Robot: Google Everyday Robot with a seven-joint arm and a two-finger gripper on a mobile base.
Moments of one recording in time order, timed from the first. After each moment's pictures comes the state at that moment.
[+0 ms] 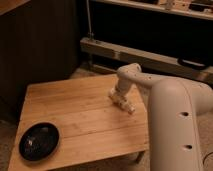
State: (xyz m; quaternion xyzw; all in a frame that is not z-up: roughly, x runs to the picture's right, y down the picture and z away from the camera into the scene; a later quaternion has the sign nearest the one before) arm 0.089 0.054 0.949 -0.28 0.07 0.45 0.84
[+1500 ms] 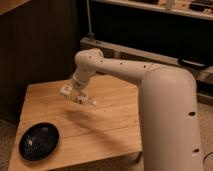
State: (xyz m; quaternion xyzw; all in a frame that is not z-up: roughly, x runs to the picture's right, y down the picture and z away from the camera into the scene) arm -0.167 0.019 0.790 -0.36 -0.14 0.23 0.89
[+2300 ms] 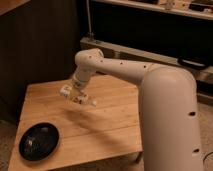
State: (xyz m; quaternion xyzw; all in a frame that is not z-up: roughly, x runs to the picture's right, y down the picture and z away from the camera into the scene) arm -0.170 0.019 0.789 -0.36 -0.14 0.22 0.89
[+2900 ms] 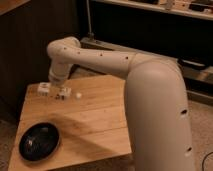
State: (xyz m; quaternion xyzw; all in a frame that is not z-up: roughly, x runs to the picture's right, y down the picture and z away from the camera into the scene) arm -0.274 -0.002 0.701 -0.34 -0.19 0.09 0.92
